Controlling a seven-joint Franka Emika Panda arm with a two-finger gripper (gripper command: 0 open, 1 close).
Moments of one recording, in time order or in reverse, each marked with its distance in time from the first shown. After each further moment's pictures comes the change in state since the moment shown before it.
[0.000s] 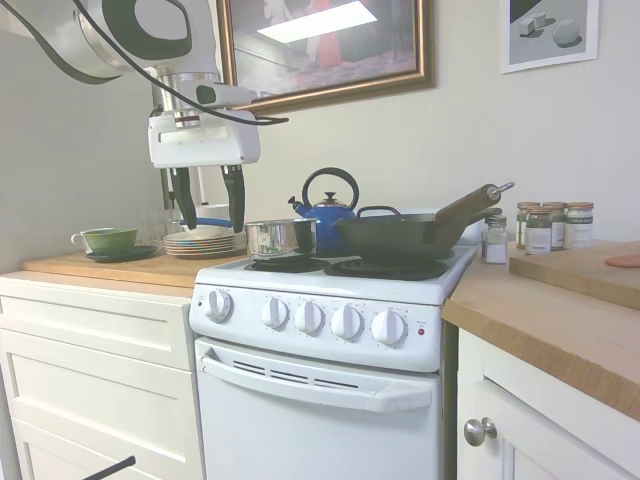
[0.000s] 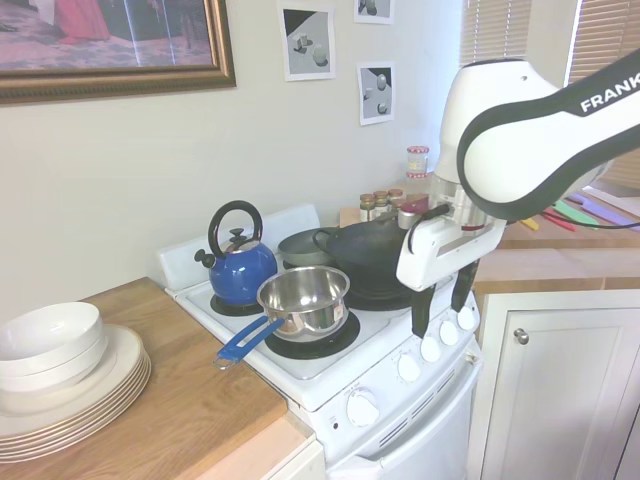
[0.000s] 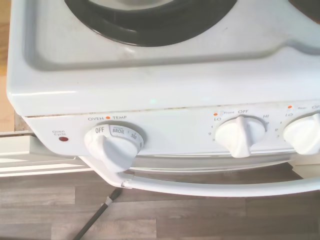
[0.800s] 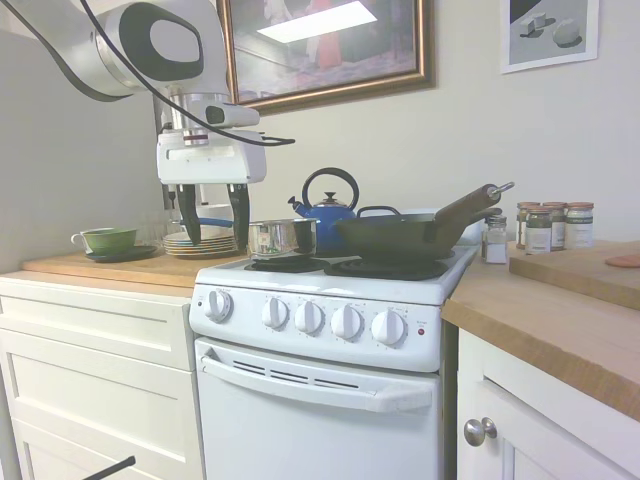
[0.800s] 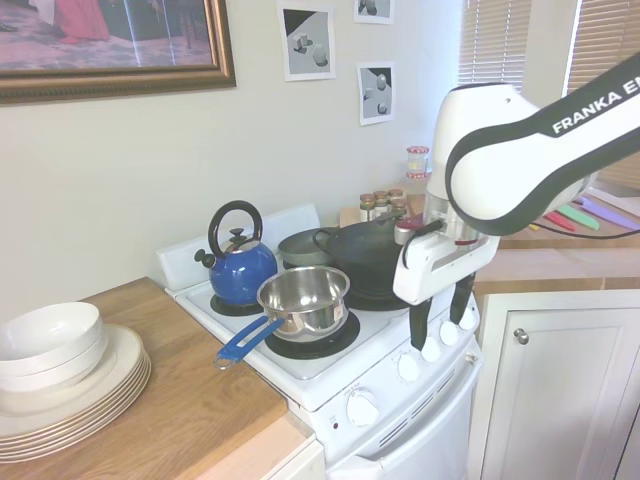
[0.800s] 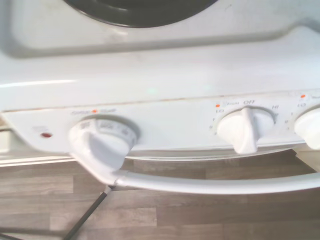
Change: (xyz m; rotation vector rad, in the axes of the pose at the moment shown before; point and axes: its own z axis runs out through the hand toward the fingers) arm 0.013 -0.006 0.037 -0.039 -0.039 0.017
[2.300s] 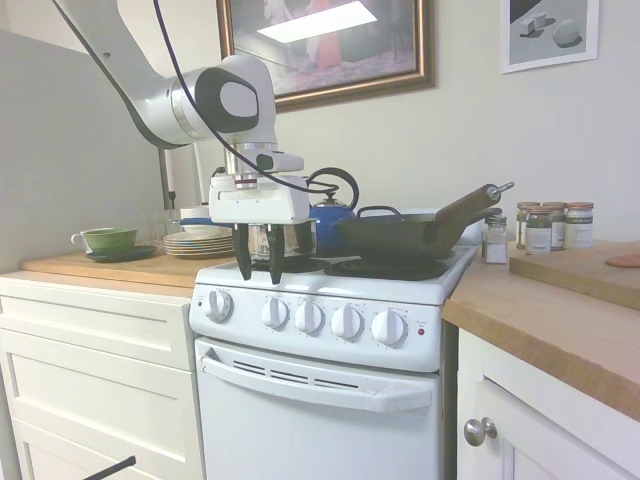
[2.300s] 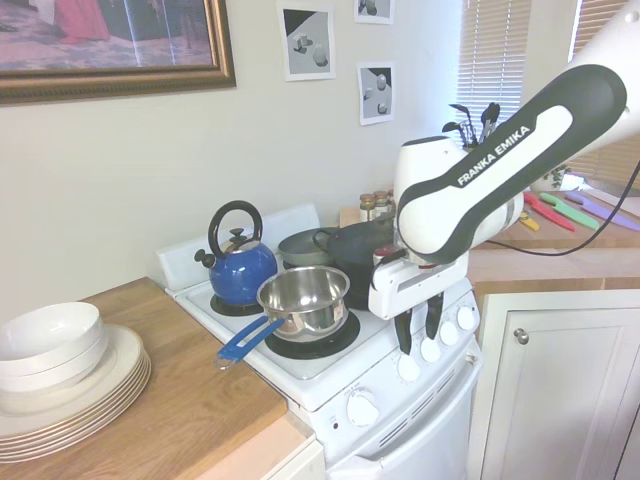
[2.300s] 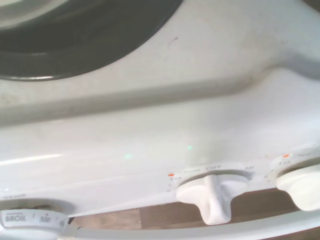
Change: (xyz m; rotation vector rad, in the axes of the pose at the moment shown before) arm 0.063 -0.023 0.062 -0.075 -0.018 0.072
